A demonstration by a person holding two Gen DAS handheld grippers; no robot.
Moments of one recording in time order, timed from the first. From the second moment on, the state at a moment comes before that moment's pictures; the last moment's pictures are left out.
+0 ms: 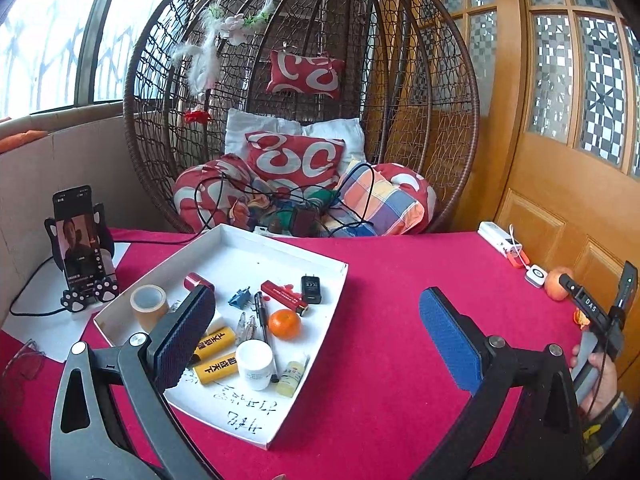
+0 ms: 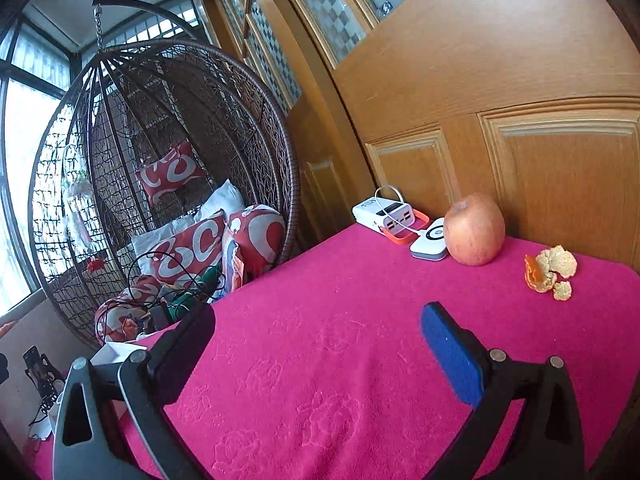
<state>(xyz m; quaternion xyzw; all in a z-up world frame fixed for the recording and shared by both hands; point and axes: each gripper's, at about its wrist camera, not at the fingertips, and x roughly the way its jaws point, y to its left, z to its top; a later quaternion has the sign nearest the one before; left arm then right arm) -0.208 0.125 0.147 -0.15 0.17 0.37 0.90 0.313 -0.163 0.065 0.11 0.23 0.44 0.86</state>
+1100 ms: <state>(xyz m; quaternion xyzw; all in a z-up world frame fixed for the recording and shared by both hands) -0.188 0.124 0.141 -0.14 0.21 0.37 0.90 0.464 -0.232 0.062 0.00 0.14 0.20 0.97</state>
